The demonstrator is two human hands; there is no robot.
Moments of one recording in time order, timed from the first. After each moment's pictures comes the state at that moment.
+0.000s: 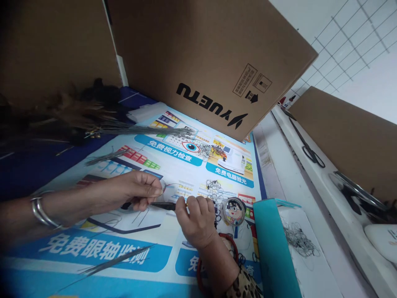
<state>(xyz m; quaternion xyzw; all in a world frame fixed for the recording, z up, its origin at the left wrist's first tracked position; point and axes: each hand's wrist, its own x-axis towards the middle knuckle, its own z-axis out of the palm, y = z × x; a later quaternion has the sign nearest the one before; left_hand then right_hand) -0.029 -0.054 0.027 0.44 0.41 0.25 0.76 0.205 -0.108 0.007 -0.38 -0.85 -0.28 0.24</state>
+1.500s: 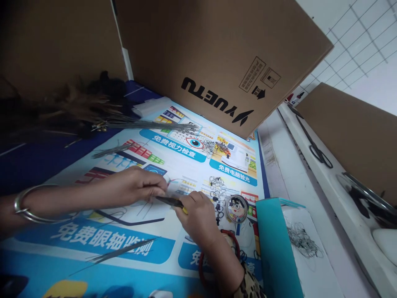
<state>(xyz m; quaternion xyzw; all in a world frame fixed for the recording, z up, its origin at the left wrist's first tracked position) -0.035 -0.056 0.038 0.81 0.39 0.19 0.40 0.199 -0.106 0.016 -0.48 -0.87 0.06 0.11</state>
